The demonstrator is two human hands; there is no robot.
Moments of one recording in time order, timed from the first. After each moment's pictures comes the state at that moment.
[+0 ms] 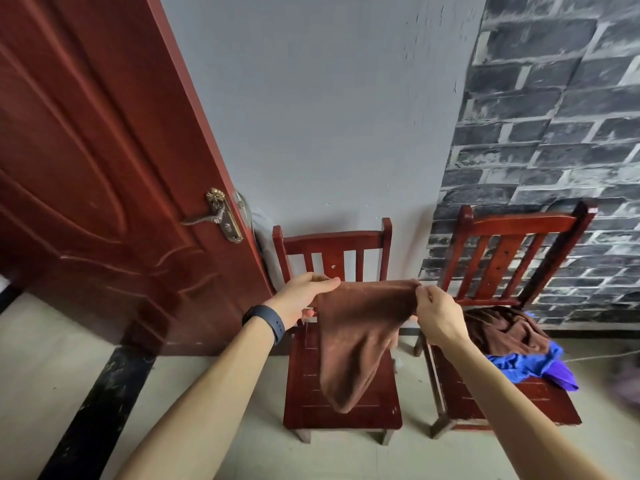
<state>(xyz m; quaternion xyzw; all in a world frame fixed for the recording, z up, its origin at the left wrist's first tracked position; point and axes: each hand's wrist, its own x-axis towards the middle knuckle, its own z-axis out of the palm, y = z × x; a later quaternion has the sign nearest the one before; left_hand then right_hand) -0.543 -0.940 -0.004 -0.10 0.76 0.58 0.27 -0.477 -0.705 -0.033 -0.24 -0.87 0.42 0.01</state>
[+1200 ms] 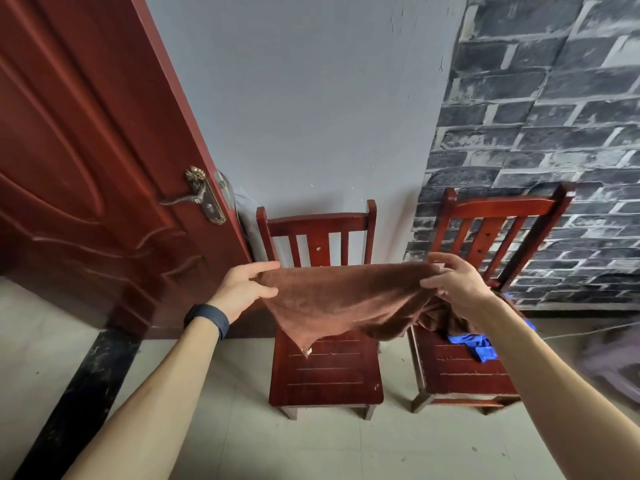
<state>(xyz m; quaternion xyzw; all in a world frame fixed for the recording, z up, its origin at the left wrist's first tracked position) -0.533 -1.008 -0.029 -0.04 0.82 0.54 0.16 -0.485 -0.619 -0.042 -0.24 -0.72 0.65 -0.06</state>
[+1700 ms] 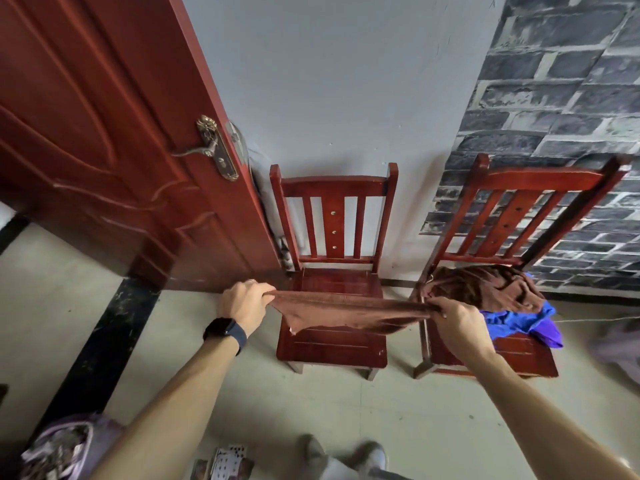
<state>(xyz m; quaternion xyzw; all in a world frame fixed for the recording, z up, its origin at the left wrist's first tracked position) -0.467 -1.020 -0.107 0.00 0.99 0.11 0.04 -0.417 -0.633 -0.150 -0.11 -0.96 0.24 -0.02</state>
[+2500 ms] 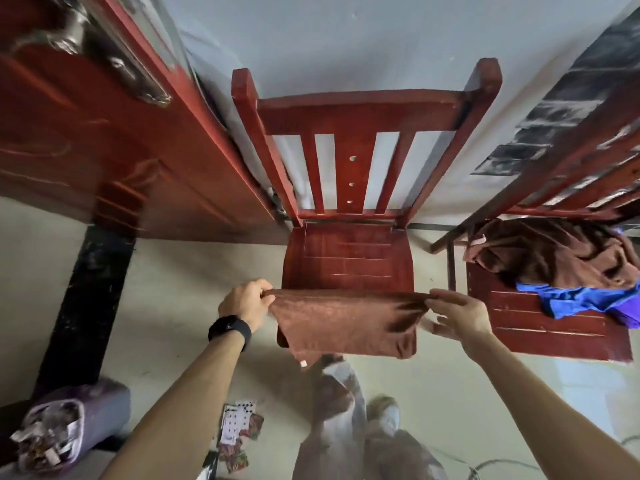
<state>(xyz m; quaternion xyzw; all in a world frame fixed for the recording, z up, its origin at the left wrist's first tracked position) -0.591 -1.056 -0.328 -0.12 0.95 0.12 0.25 -0.537 -0.666 -0.362 -0.43 -0.69 0.54 -0.22</state>
